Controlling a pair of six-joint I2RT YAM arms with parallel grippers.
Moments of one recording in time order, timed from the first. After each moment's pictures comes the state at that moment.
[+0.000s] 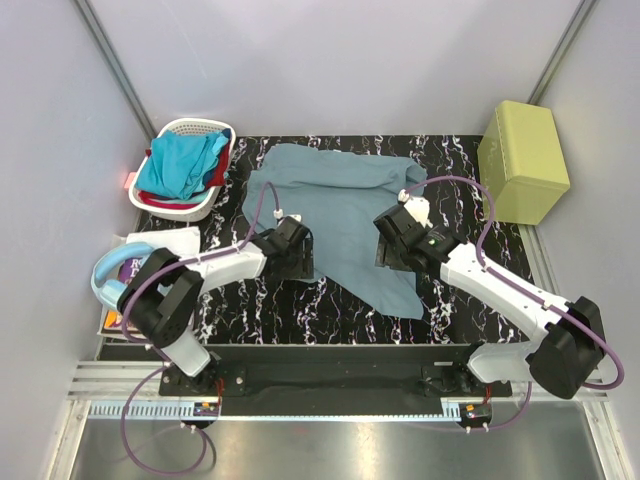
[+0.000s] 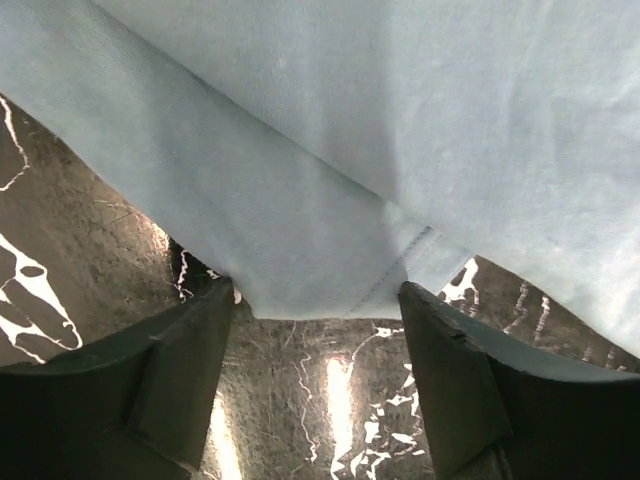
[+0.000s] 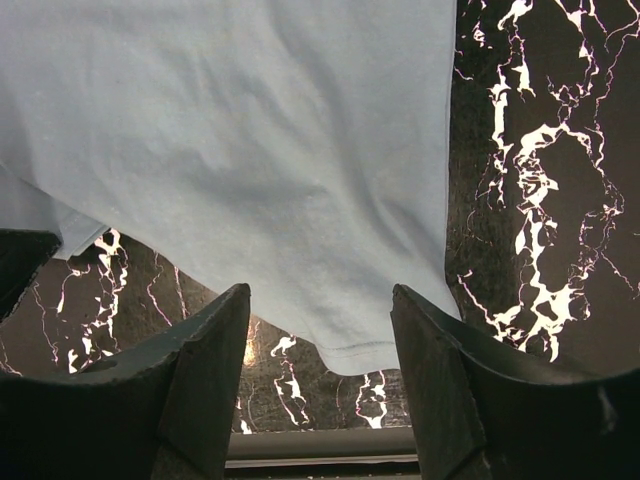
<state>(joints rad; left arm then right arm) -0.67 1.61 0.89 -0.34 -0.12 -0.63 0.72 1.30 1.05 -0.78 0.41 0.75</state>
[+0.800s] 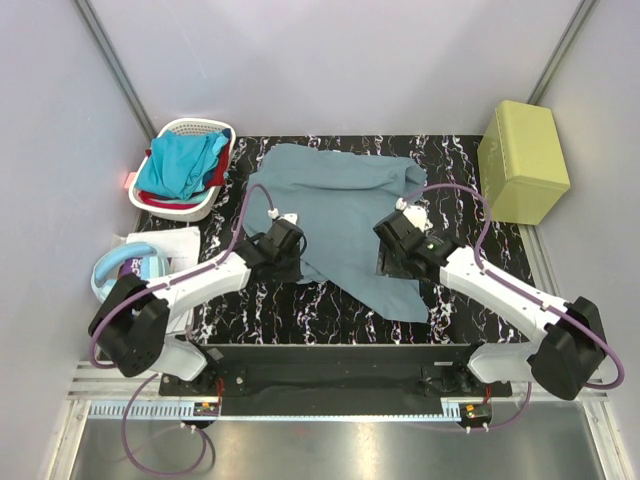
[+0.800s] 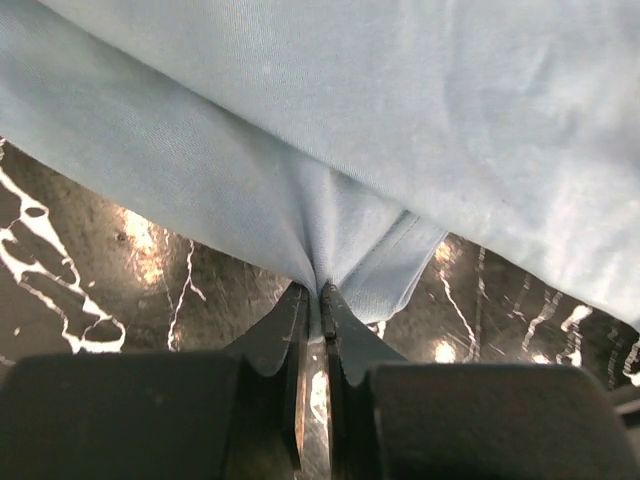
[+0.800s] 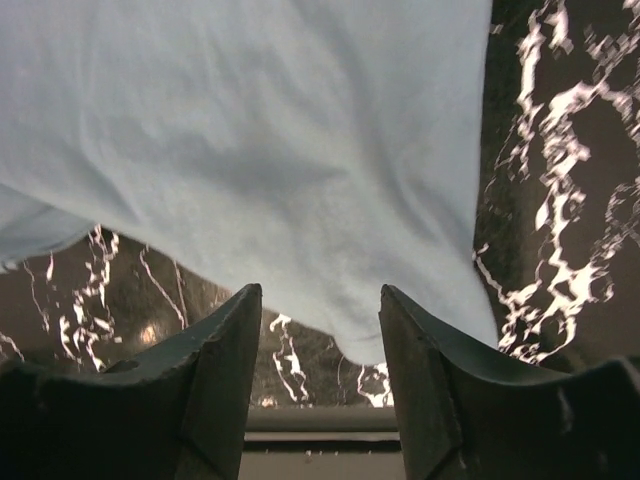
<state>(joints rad) -0.71 1.44 0.84 -0.39 -0.11 -0.64 0.73 1.29 1.02 -0.79 0.35 0.76</state>
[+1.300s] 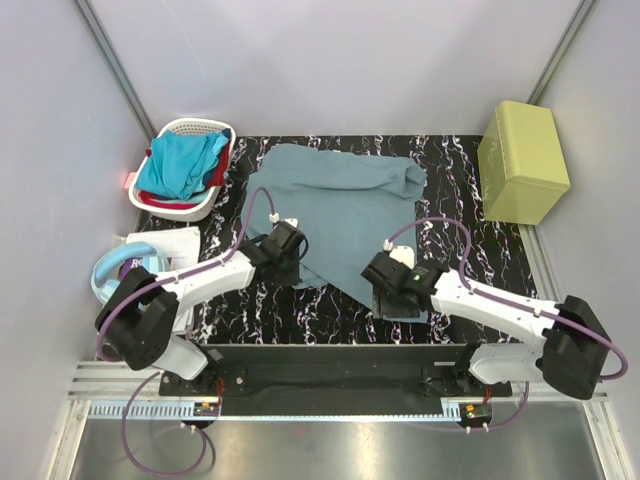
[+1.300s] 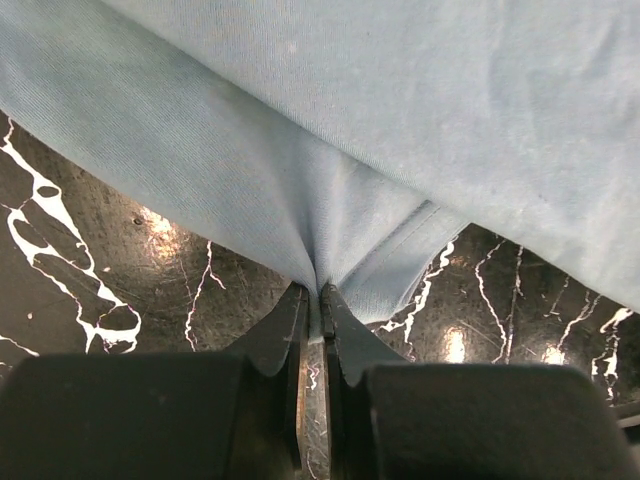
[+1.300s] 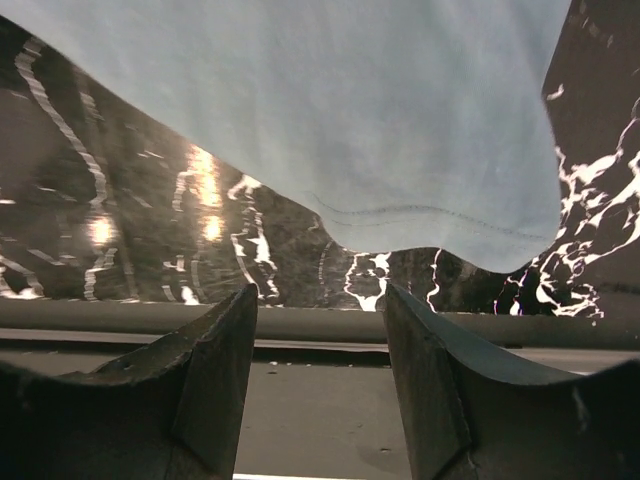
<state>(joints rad) -0.71 1.46 0.84 -0.43 -0.12 -0.64 0.93 1.24 0.85 -0.86 0.26 0.89</state>
